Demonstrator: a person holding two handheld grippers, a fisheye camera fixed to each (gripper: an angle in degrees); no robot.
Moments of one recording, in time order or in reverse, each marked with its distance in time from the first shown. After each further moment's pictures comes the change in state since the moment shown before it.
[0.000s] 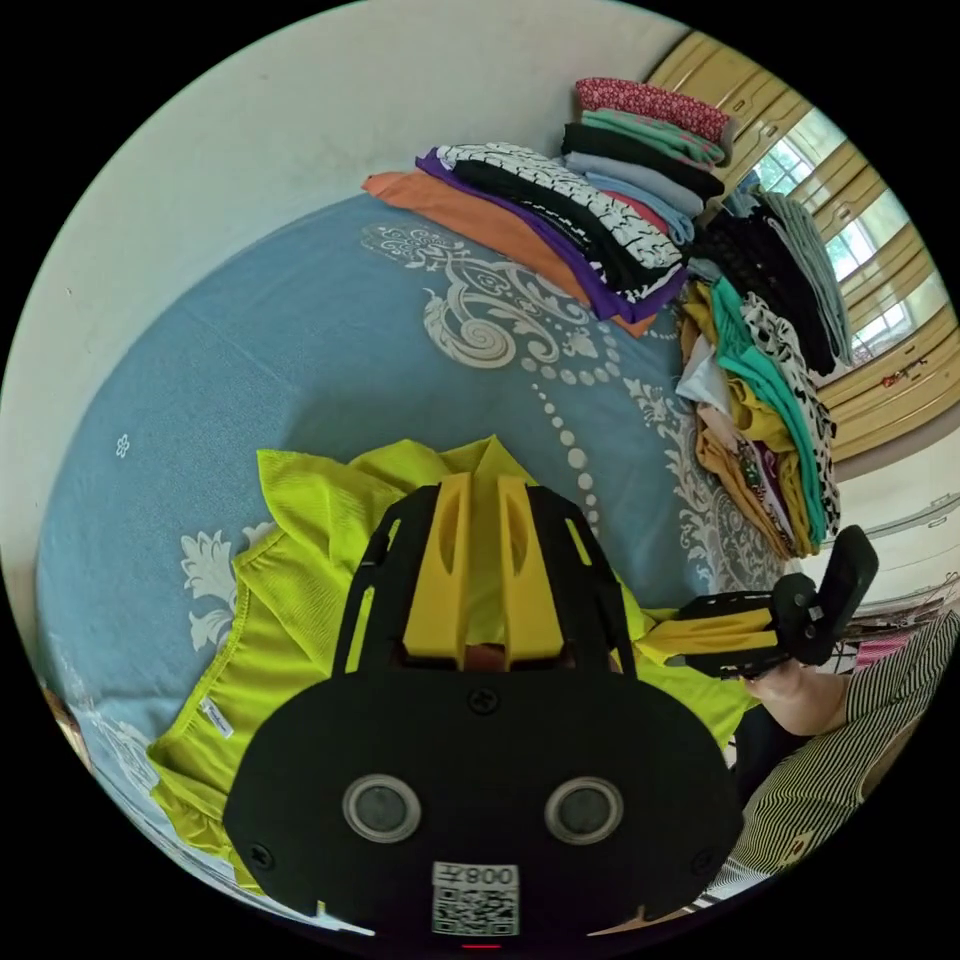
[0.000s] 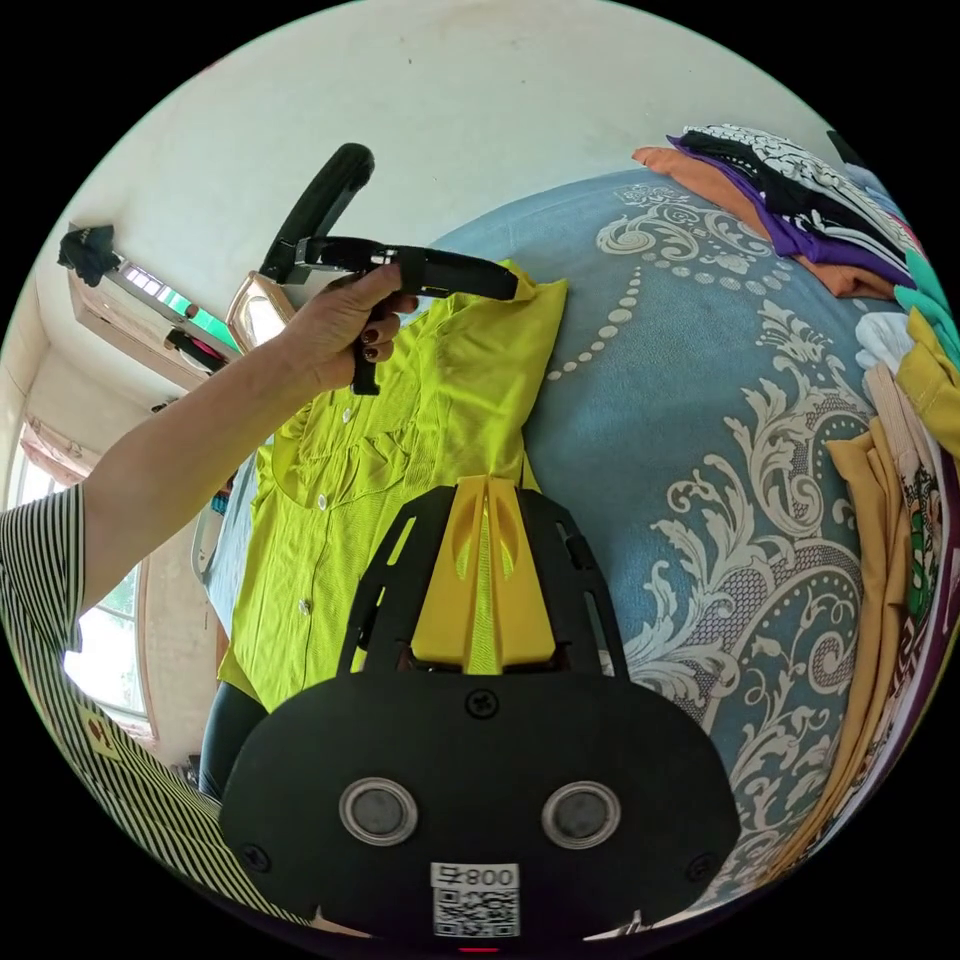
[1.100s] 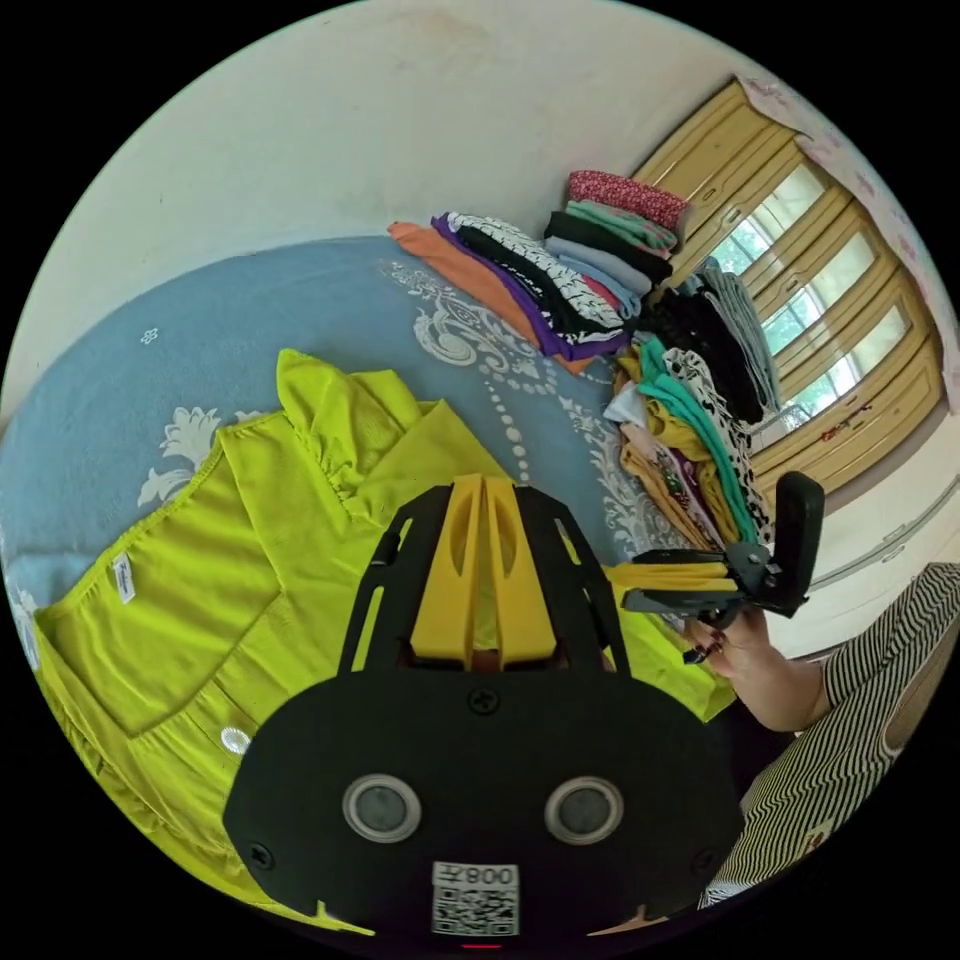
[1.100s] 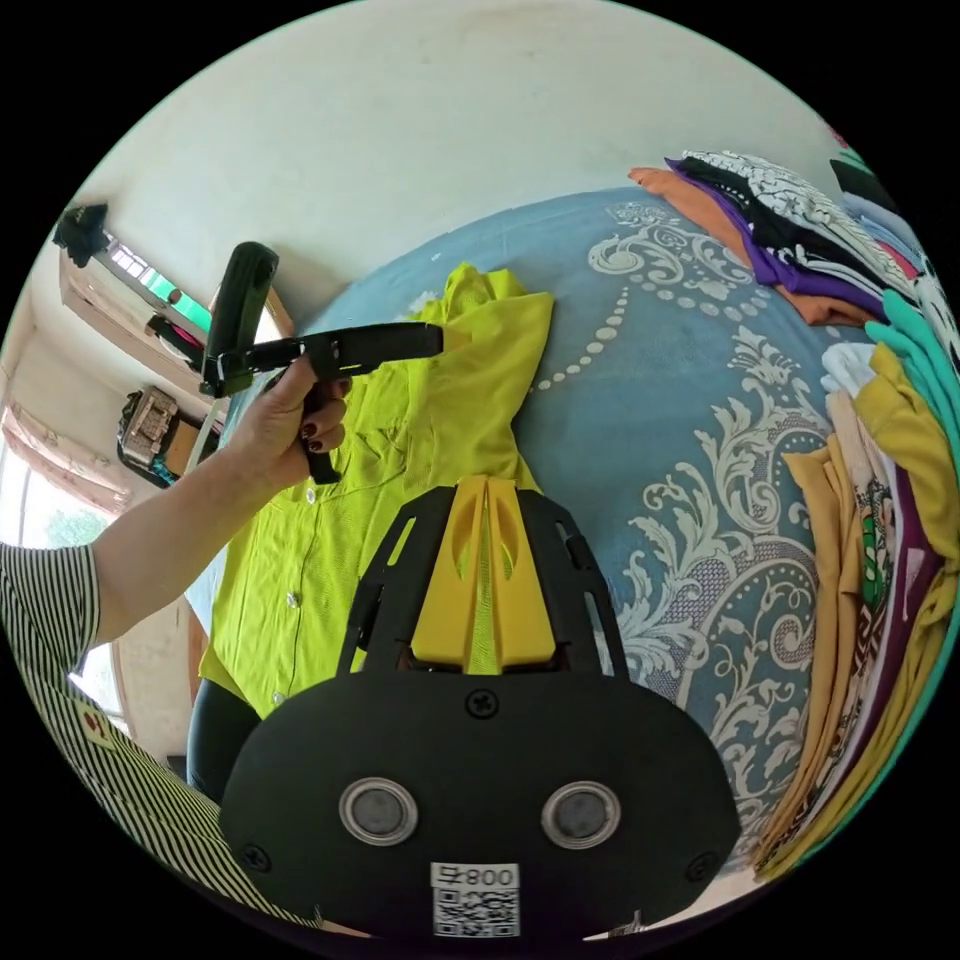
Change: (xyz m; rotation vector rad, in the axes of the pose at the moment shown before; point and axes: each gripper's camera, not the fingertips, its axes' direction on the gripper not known) left arm -0.033 0.283 -0.156 0.238 0.174 -0.110; right arm -0.064 -0.012 0.038 -0.018 0.101 -0.021
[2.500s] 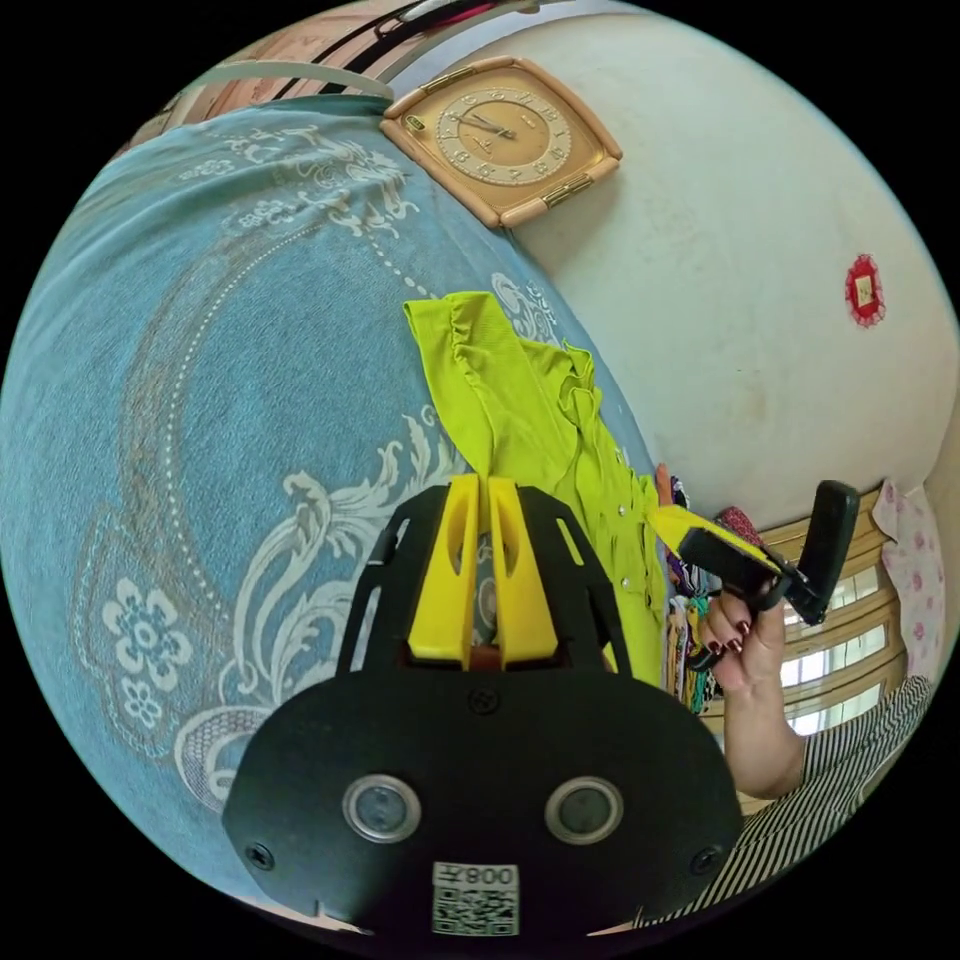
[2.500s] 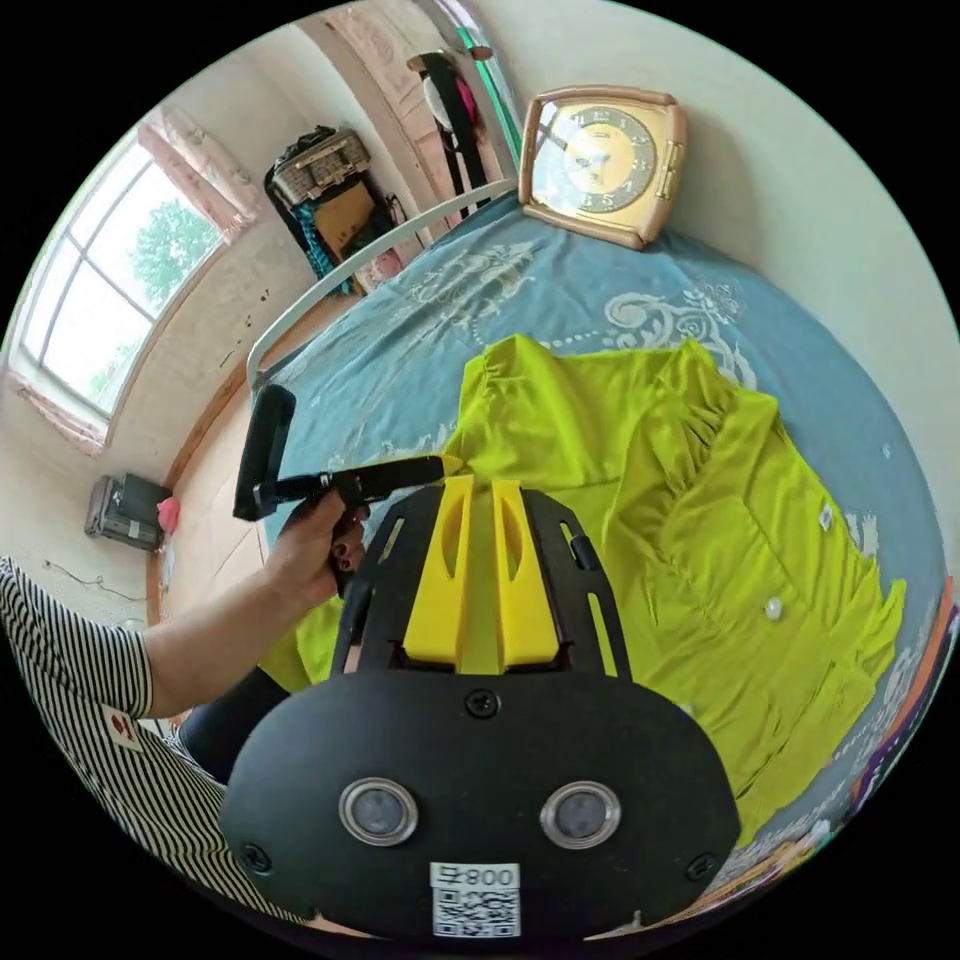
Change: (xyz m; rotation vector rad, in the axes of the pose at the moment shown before) left arm -0.191 0.665 -0.529 0.586 -0.111 -0.949; right arm -0.522 -0.070 0.219 -0.301 -0.123 -0.739
